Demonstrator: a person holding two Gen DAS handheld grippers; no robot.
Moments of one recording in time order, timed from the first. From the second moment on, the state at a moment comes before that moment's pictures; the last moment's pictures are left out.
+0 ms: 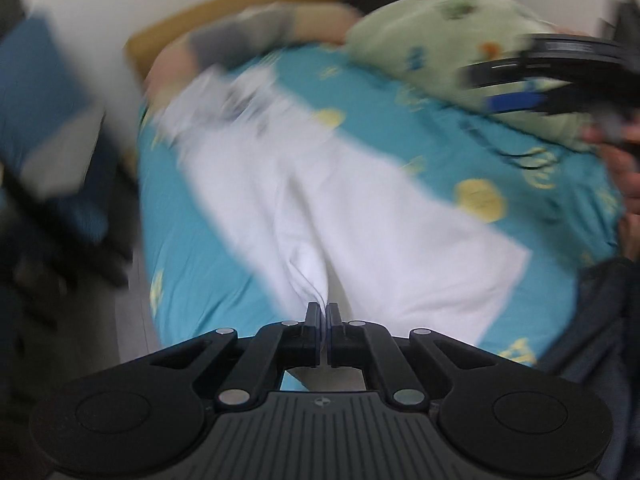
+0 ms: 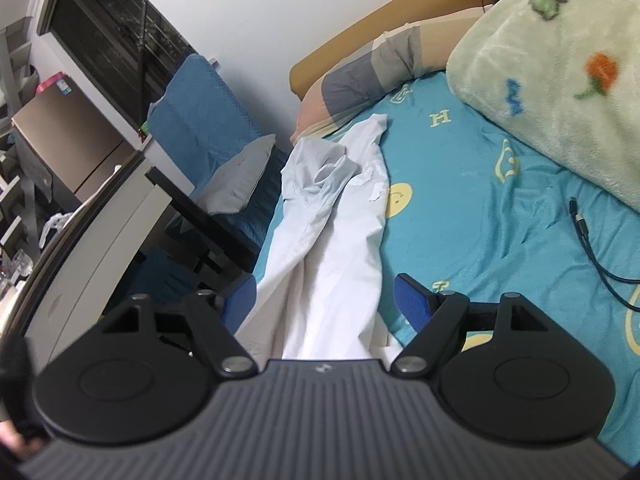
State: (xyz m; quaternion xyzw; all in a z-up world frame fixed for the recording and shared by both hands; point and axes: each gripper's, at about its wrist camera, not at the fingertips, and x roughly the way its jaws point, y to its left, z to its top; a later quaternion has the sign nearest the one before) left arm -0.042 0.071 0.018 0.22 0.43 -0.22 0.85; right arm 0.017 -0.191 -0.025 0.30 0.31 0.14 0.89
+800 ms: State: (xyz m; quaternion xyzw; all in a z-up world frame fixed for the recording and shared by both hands) left arm 0.015 0.150 -0.096 -0.22 0.61 0.01 0.76; right arm 0.041 -0.198 -0.120 0.32 0.49 0.15 0.80
